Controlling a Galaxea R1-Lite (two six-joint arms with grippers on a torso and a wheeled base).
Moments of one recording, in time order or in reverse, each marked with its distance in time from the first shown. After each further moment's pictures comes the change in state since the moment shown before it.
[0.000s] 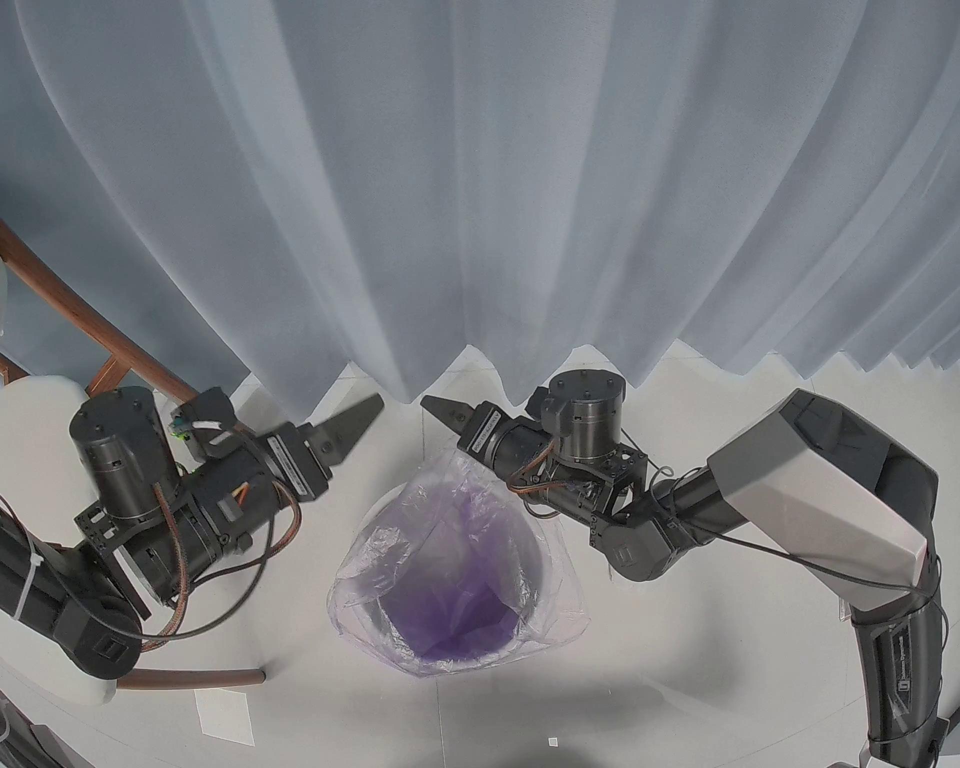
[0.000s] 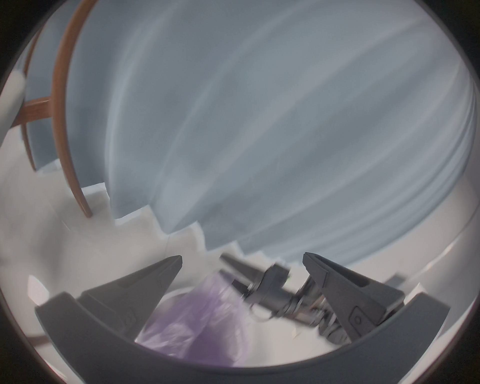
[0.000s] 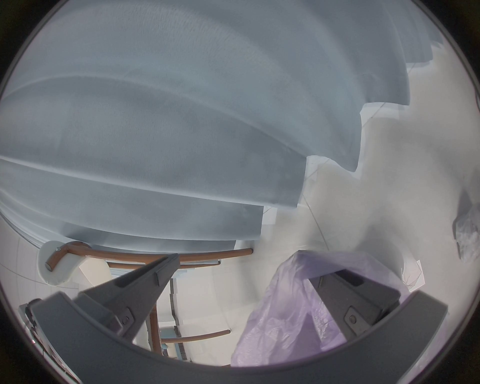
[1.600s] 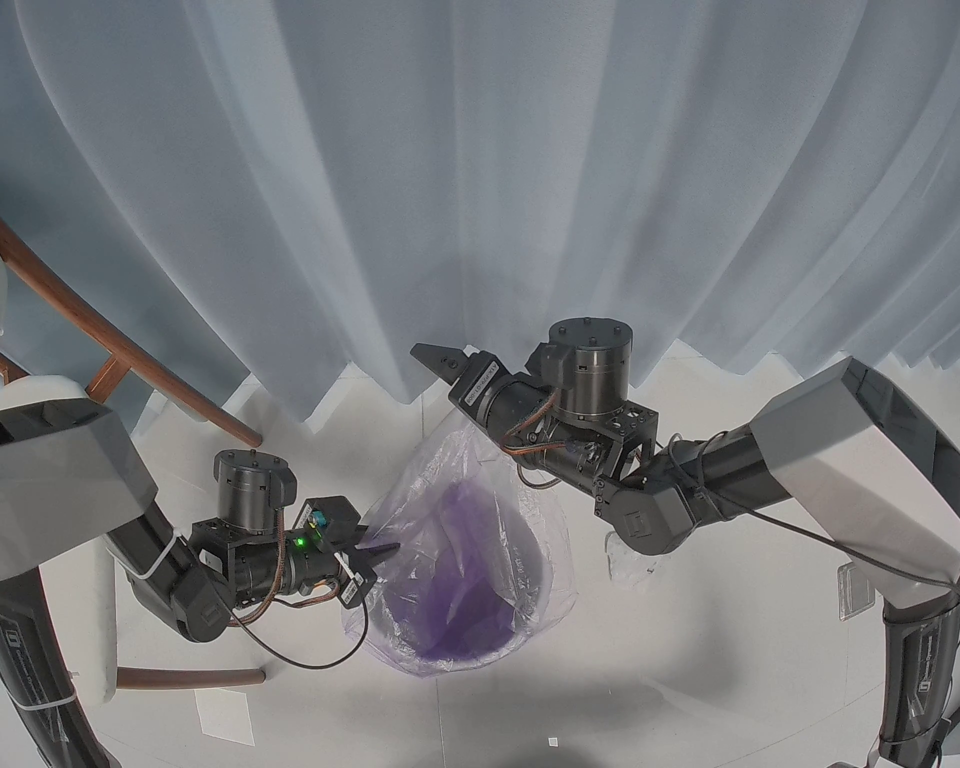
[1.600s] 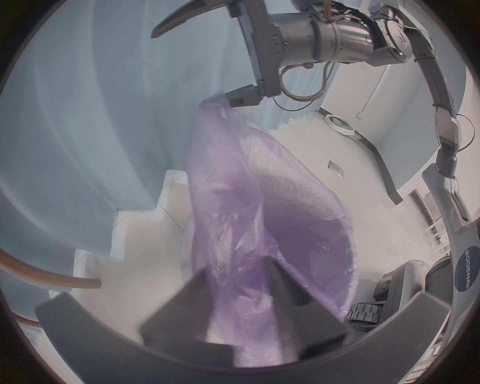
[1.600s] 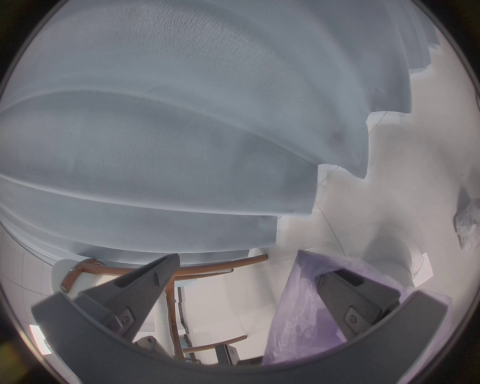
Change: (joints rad) left arm 0.102 0.415 -0.151 0.235 -0.246 1.016; right arm 0.032 -0.105 -0.052 0.113 -0.057 0.063
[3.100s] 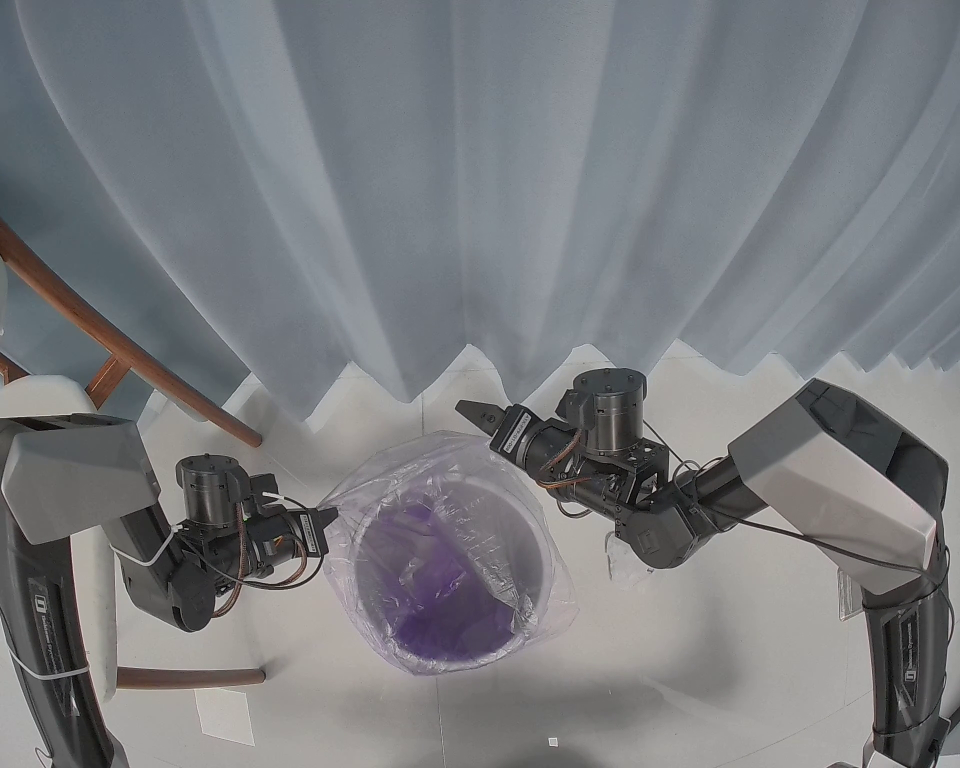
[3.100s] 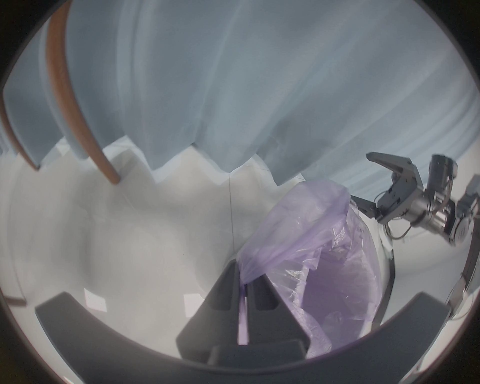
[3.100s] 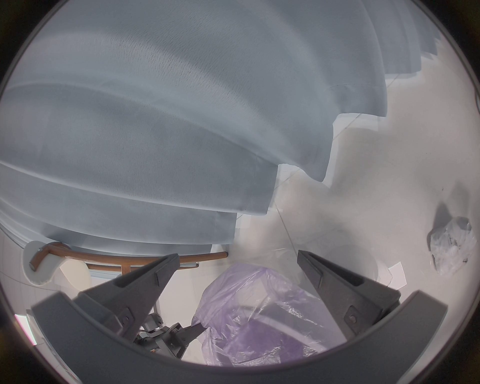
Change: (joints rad) left arm 0.194 0.159 -0.004 -0.256 -0.003 -0.759; right arm -0.091 0.084 0.092 -0.044 0.021 -0.101
